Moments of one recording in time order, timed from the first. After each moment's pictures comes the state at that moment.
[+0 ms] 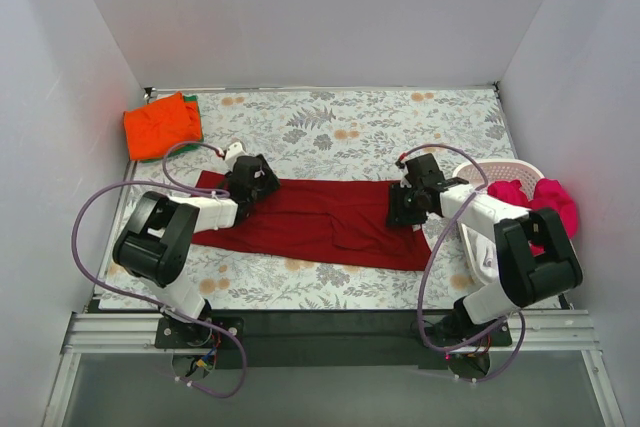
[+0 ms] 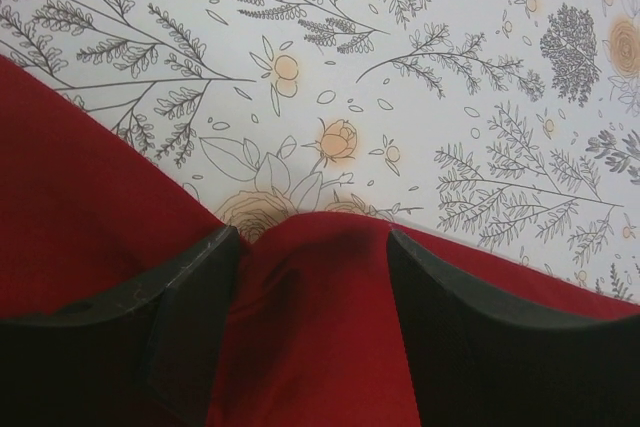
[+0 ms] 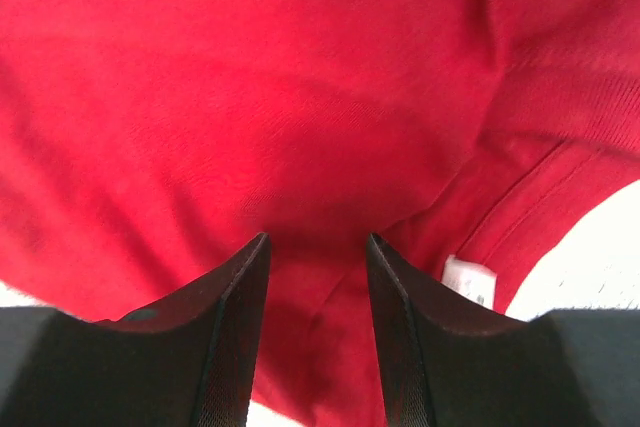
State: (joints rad) left arm -0.38 1.68 0.69 0.35 -0.25 -0.73; right arm 0.38 1.48 0.78 -0.38 -0.18 0.29
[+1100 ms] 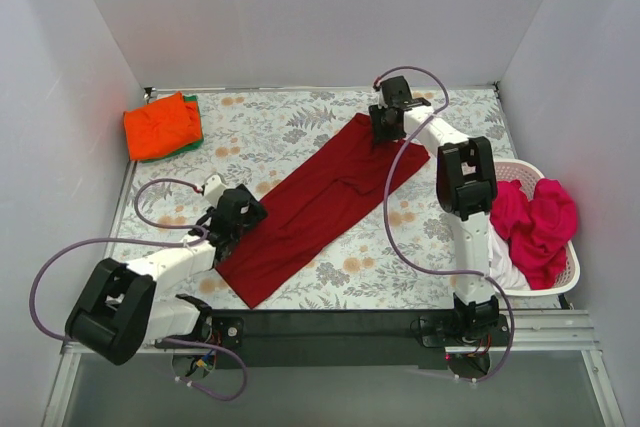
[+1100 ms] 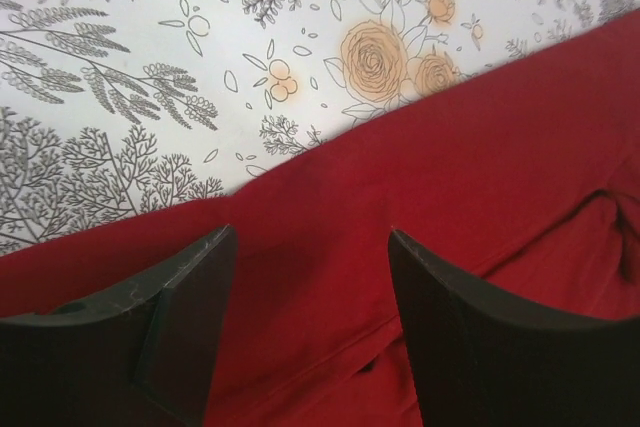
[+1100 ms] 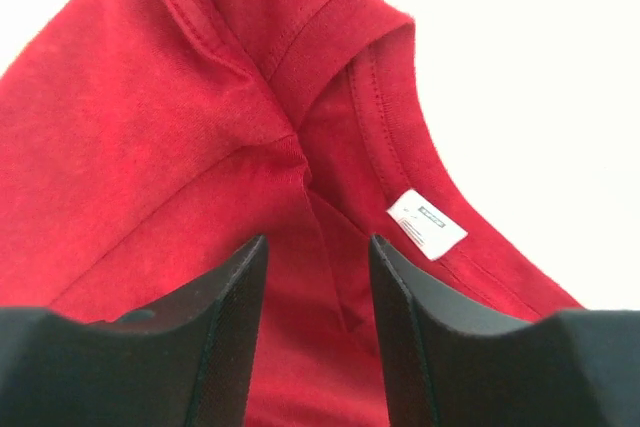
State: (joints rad) left arm -0.46 1.23 0.40 0.14 -0.37 -0.92; right arm 0.31 2.30 1.88 -0.53 0.03 0.09
